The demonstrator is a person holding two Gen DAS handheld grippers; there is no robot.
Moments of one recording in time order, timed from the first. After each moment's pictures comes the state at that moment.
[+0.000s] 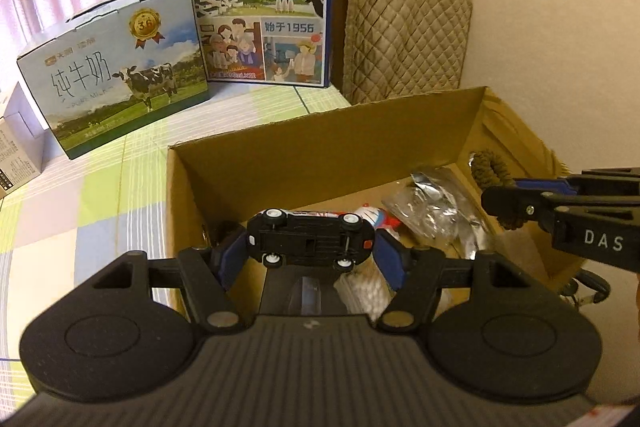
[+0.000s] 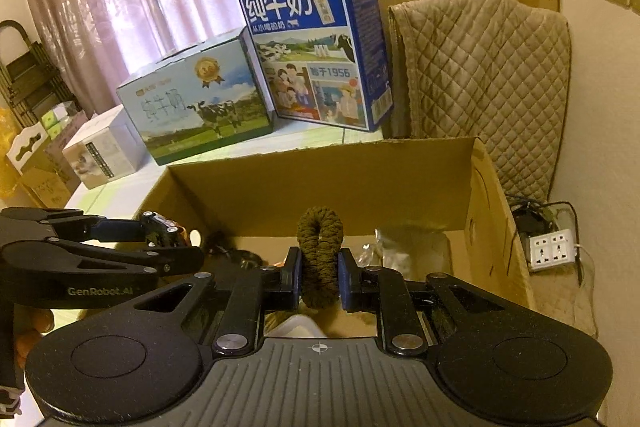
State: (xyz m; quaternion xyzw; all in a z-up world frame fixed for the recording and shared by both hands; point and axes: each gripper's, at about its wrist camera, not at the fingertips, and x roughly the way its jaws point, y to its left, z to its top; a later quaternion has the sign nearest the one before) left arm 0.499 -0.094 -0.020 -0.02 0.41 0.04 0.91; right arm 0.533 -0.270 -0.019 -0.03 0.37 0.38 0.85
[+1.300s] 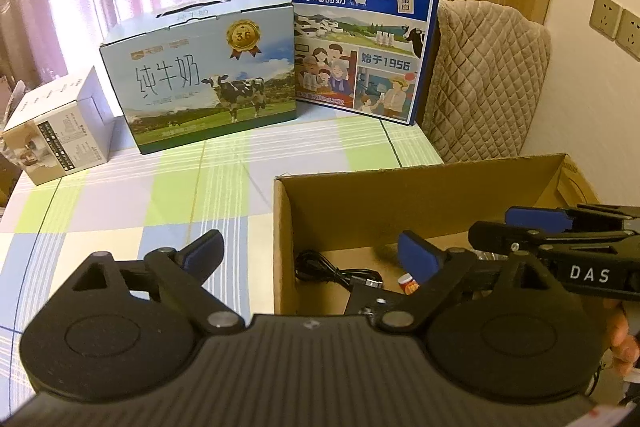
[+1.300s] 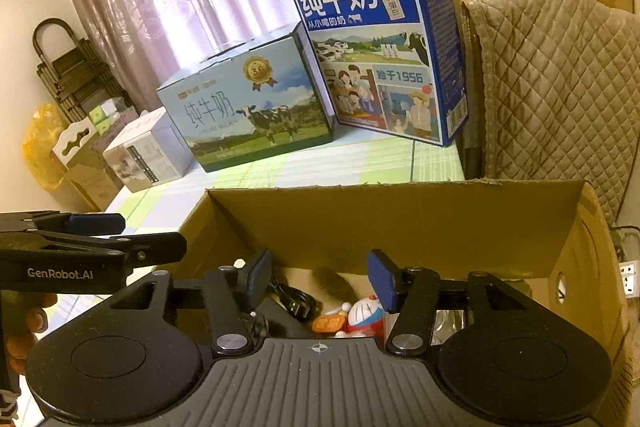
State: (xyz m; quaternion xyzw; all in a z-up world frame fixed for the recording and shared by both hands) left arm 0.494 -0.046 0.004 -0.06 0.38 0.16 0.91; right arm 0.571 -0.217 -0.029 -0.01 0.37 0.46 0.81
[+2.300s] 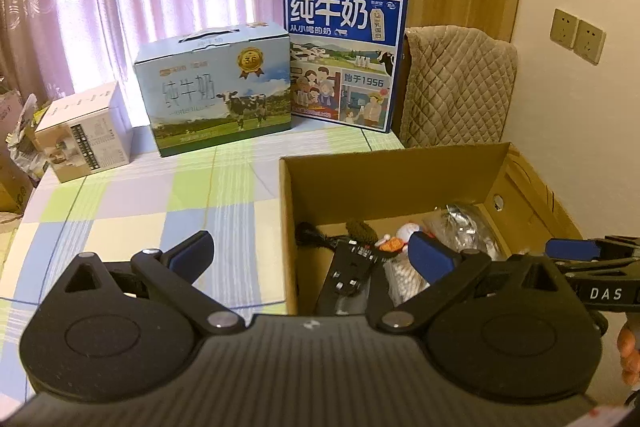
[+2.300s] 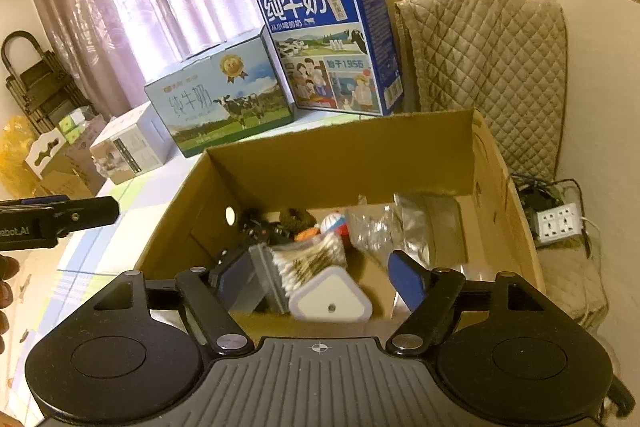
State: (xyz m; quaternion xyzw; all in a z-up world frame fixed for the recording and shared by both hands) left arm 0.389 -0.076 0.040 -0.06 0.34 0.16 0.93; right arm 0.472 -0.297 -0.006 0.00 0.38 0.38 0.84
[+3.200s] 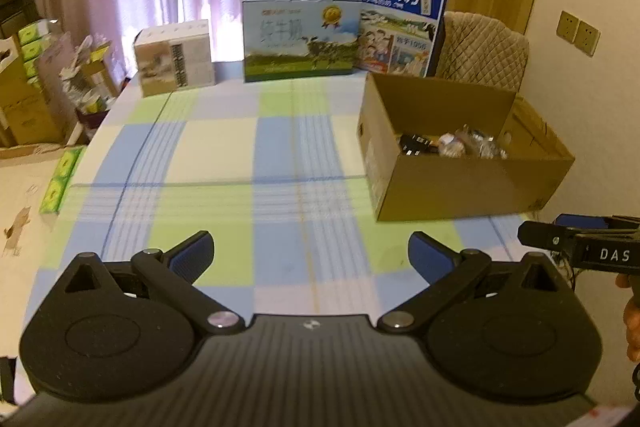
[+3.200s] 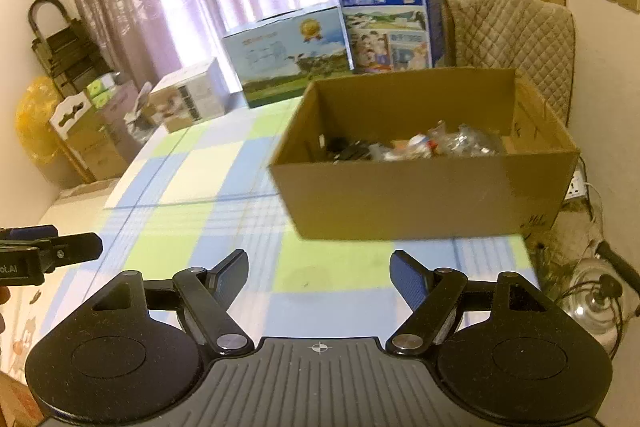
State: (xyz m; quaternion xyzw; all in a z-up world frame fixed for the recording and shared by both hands) left arm 0.163 -0.049 0.033 -0.10 0.35 0.19 0.91; right arm 0.281 -0.277 -0.001 -0.03 0.38 0.39 0.84
